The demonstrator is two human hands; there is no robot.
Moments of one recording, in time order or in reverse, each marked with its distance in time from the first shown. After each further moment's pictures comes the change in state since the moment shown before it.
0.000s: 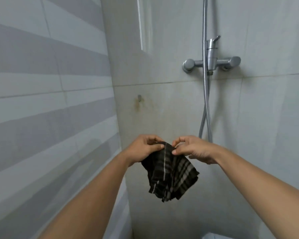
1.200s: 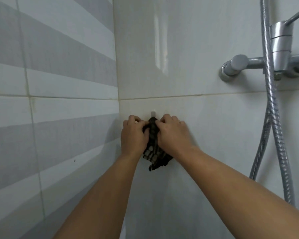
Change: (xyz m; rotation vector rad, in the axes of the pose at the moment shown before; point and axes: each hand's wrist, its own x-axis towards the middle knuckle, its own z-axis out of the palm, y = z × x) left_hand 0.209 -0.084 -0.119 0.721 0.901 0.358; right_hand 0.269 -0.046 0.013 -1.152 0.843 -0.526
